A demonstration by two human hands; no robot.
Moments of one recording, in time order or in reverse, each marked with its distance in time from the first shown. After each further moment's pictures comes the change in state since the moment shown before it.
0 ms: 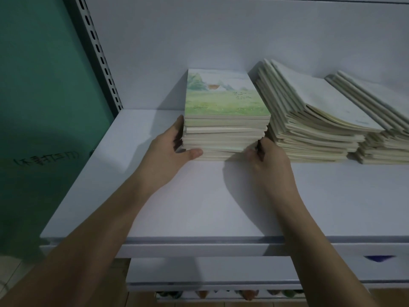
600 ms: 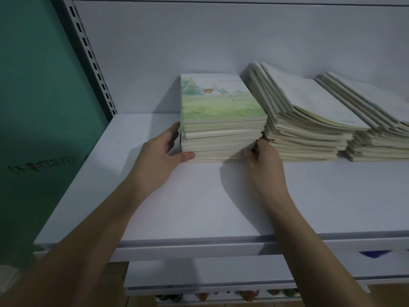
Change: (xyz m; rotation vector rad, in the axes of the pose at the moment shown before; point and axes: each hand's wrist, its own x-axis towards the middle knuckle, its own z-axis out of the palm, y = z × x) left_hand 0.000 -0.003 -0.002 0.071 0.036 -0.026; right_hand -0.001 -0.006 -0.002 0.028 0.057 0.063
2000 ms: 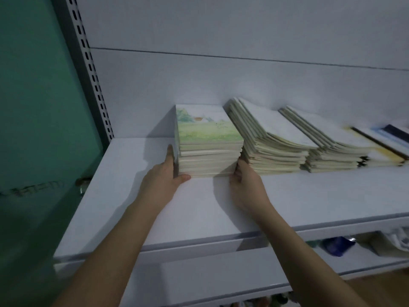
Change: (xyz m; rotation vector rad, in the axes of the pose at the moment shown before) left_hand -0.003 -0.003 0.002 0.381 -0.074 -0.041; right_hand -0.017 -0.004 -0.006 -0.216 -0.062 -0.046
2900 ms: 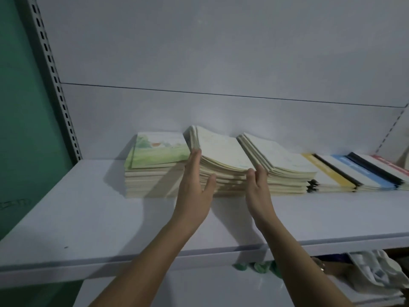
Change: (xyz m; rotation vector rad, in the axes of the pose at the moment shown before) left_hand -0.023 0.183 0.110 -0.333 0.343 0.293; right_hand 0.016 0.062 -0.131 0.388 0.210 0.054
